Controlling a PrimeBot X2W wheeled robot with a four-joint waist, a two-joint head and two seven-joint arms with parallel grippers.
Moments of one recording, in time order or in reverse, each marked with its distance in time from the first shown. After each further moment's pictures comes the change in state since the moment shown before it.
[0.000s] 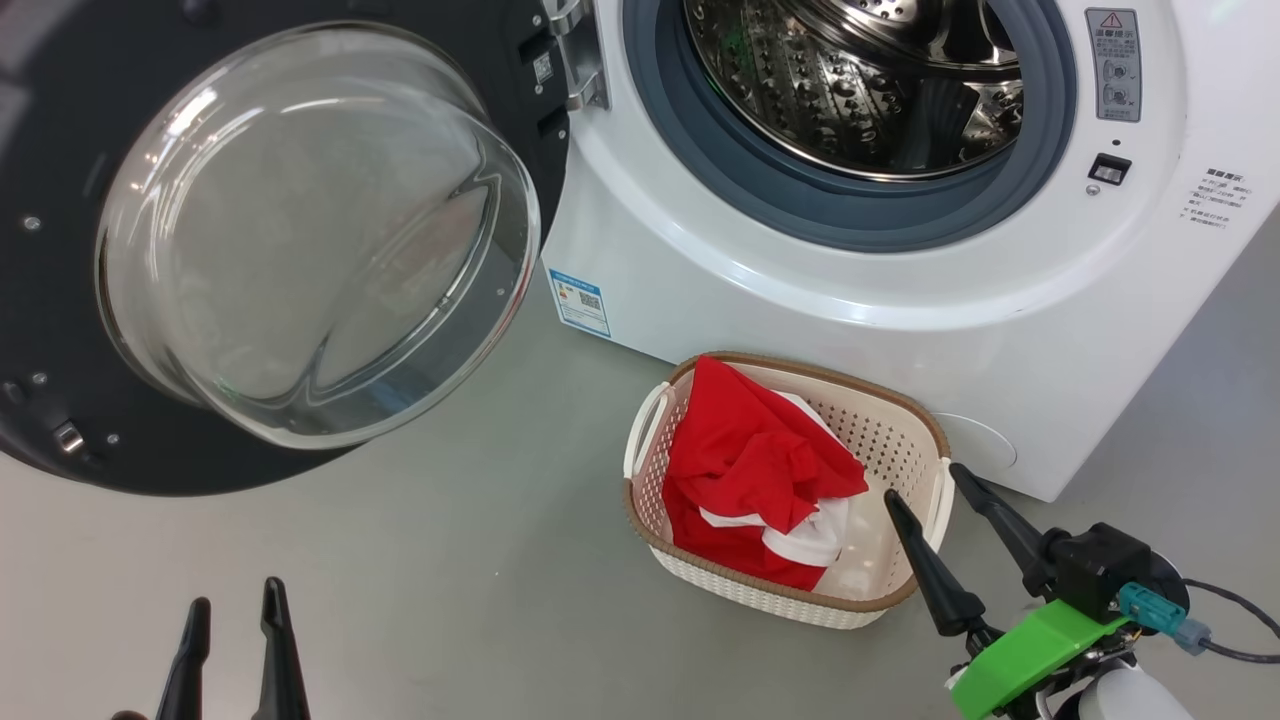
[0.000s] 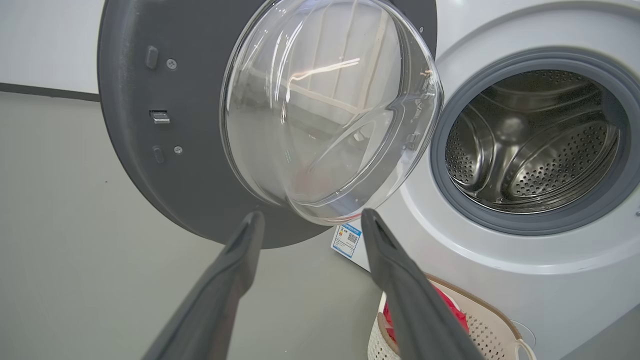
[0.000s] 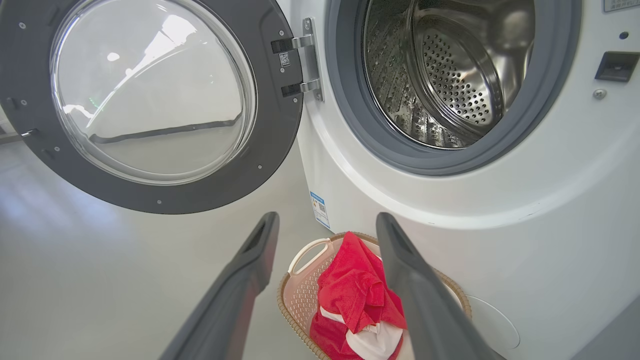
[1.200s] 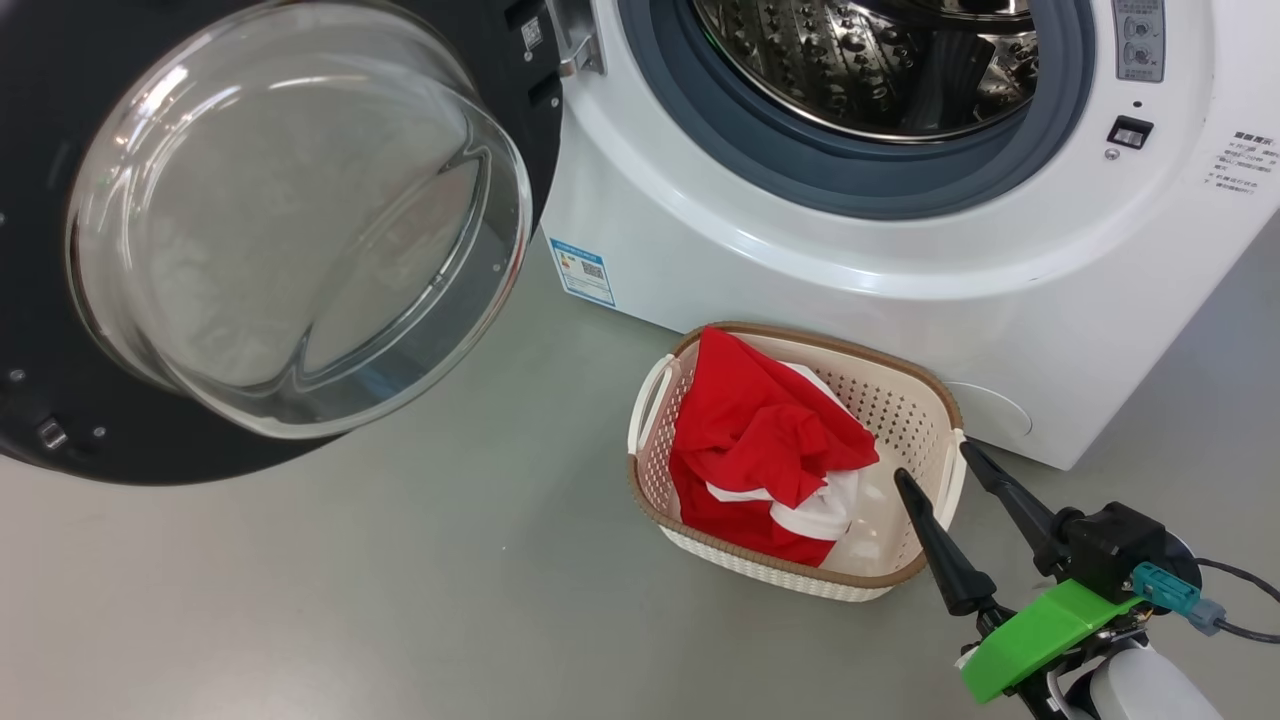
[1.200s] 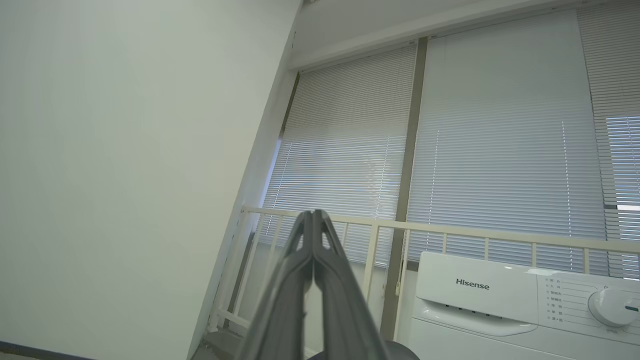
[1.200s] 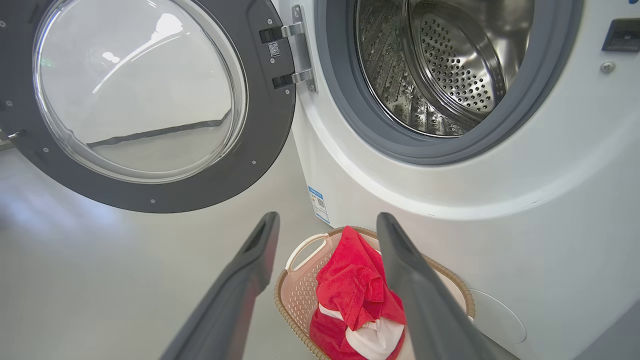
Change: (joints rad) left arm -0.619 0.285 0.303 -0.072 -0.264 -0.063 -0.002; right arm -0.031 -0.024 0.007 0.003 0.023 0.000 0.000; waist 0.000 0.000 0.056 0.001
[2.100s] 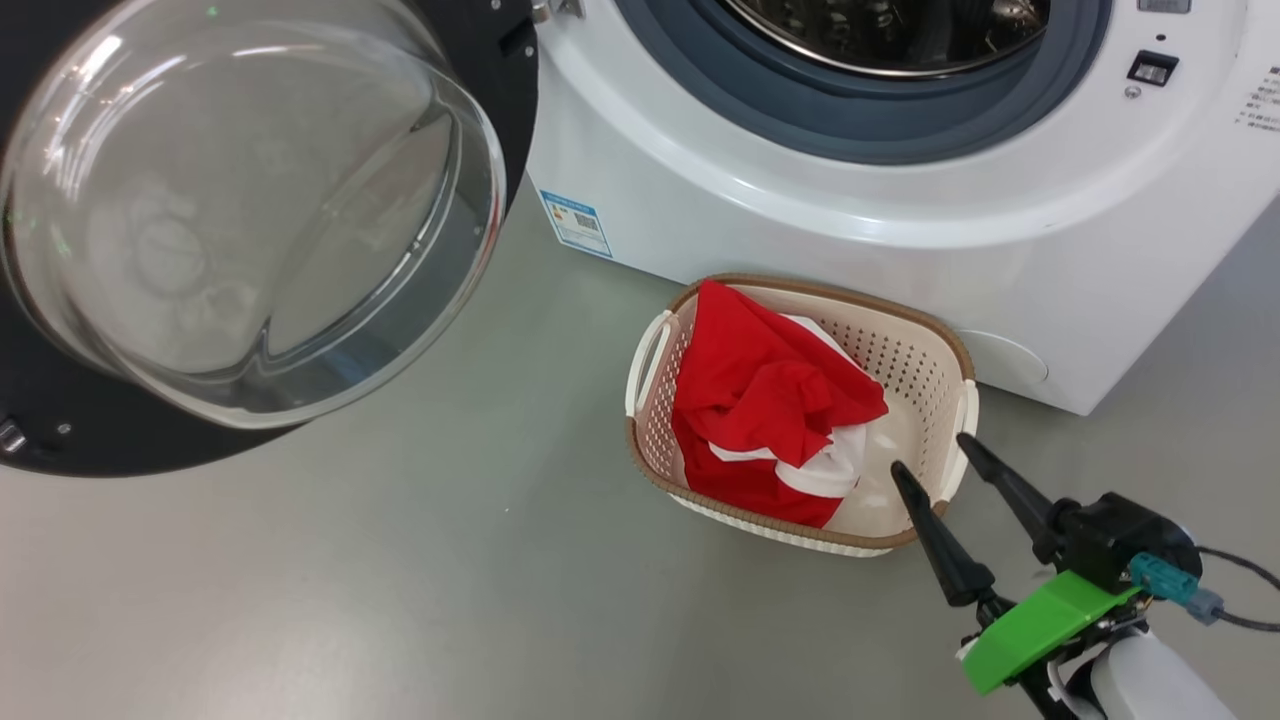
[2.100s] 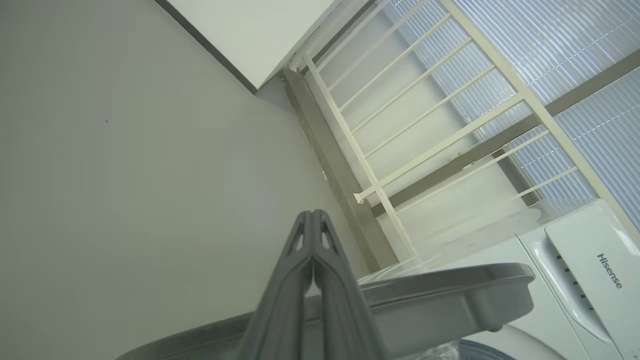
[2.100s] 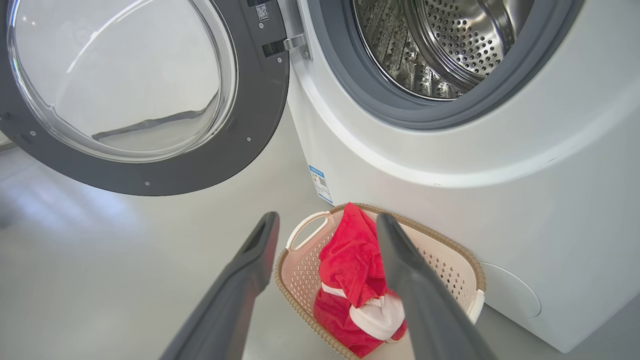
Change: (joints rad) left arm -0.498 0.301 -0.087 1.043 -0.497 0.000 0.682; right arm -0.011 -0.015 0.021 0.000 -0.003 0.000 0.000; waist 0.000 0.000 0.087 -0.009
